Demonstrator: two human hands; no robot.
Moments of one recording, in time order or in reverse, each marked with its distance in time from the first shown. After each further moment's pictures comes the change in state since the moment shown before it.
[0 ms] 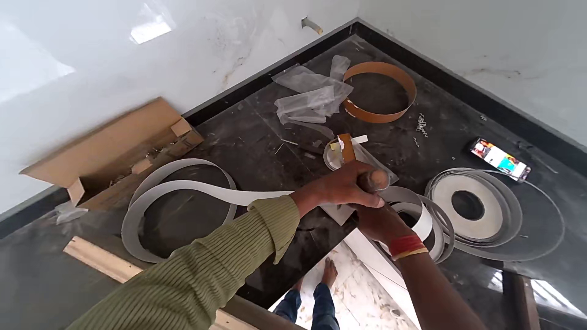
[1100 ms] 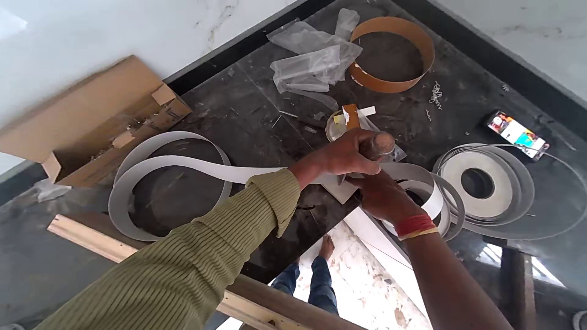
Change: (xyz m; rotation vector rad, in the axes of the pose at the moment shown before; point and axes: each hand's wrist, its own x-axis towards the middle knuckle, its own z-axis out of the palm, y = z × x) left_hand 0.005 -0.030 -0.015 -0.048 0.051 0.061; right_hand 0.005 0.000 0.004 -0.045 0.048 -0.093
